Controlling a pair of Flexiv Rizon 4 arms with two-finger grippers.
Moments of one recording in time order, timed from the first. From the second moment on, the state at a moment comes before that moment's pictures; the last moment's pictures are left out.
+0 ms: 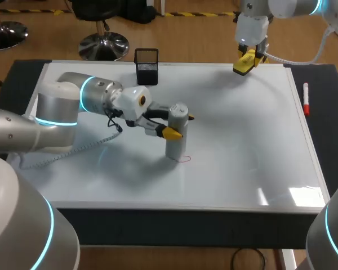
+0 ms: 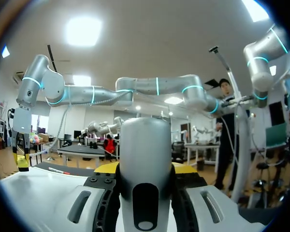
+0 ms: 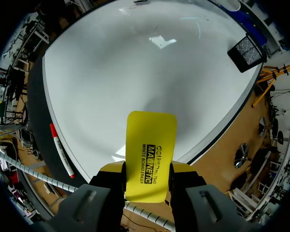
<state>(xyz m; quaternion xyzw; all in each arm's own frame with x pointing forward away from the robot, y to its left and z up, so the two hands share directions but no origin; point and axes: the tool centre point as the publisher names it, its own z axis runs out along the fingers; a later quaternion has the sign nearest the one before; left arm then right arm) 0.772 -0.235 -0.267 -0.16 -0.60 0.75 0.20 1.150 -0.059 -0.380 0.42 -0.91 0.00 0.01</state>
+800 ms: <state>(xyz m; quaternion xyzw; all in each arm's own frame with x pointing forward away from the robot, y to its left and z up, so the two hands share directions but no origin) 0.779 -0.244 -0.291 -0.17 -0.61 0.74 0.21 1.150 -0.059 -0.380 0.42 -0.91 0.00 0.01</state>
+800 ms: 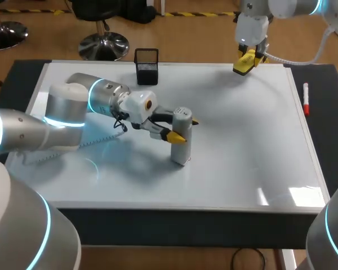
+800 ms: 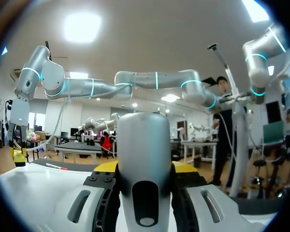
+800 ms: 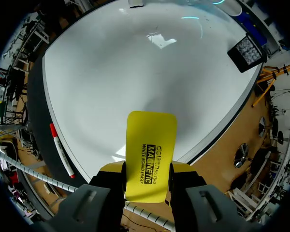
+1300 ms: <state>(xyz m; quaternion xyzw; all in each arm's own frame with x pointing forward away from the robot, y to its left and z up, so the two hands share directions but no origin) 0.779 -0.239 -0.292 -0.17 -0.62 0.74 0.21 1.150 -0.059 -0.380 0.42 -0.91 0.00 0.01</state>
